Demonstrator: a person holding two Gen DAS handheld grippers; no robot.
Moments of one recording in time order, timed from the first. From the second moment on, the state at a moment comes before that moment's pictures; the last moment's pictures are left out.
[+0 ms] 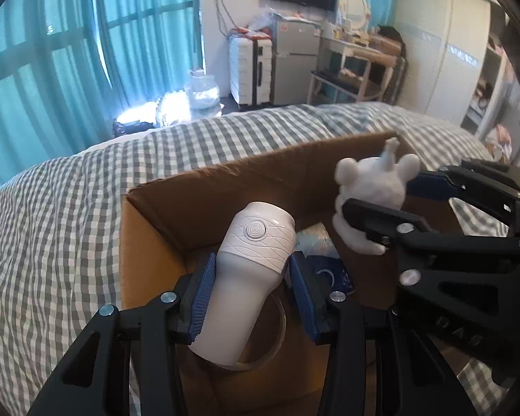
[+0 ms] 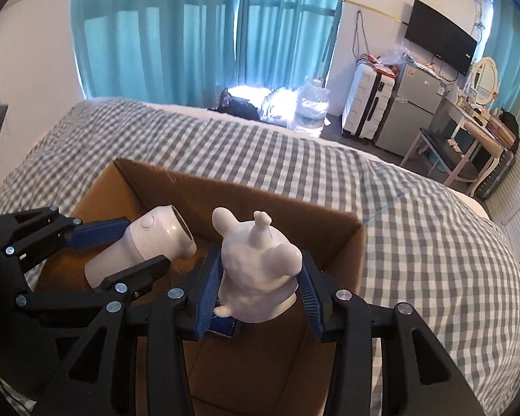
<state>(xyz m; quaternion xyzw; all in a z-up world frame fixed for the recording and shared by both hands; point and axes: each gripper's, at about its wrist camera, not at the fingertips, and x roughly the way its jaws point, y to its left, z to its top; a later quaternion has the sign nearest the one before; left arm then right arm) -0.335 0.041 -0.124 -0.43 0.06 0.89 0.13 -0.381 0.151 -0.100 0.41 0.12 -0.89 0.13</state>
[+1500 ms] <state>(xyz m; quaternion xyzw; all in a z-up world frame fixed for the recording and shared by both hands) -0.107 -0.028 0.101 -0.27 0.02 0.96 0.06 -0.114 0.178 0.114 0.24 0.09 -0.97 0.05</state>
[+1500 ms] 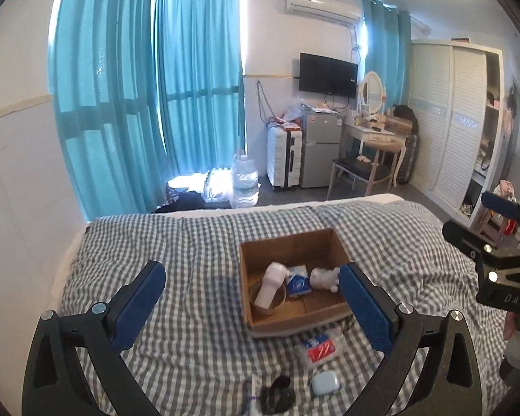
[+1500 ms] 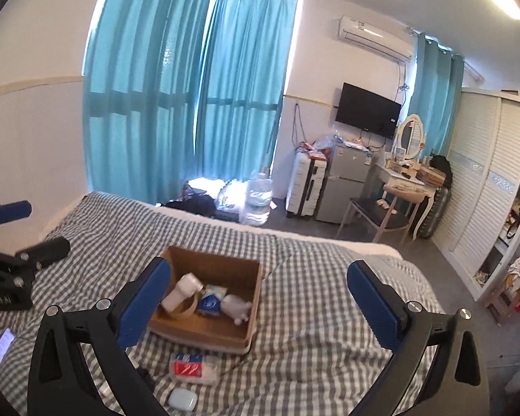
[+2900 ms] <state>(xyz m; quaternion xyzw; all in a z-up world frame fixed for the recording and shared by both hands) -0.116 -0.043 -0.198 -0.55 0.03 0.83 0.05 -0.154 0.129 -0.192 0.50 0.13 -0.85 0.14</state>
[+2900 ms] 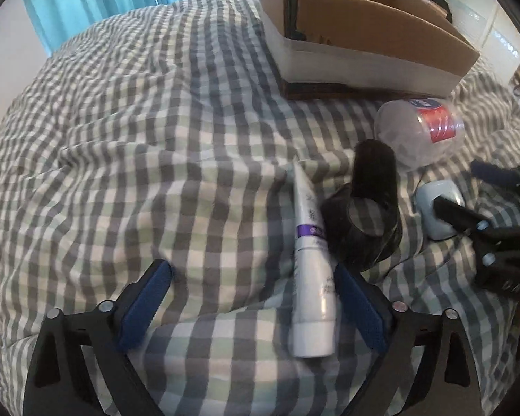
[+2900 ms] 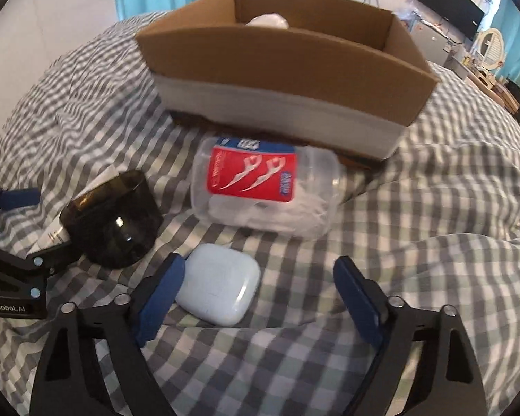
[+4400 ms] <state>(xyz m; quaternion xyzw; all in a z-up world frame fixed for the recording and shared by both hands) -0.049 -0.012 -0.118 -0.48 0.05 0.87 0.09 -0.075 0.124 -0.122 0.44 0.14 -0.87 0.18</state>
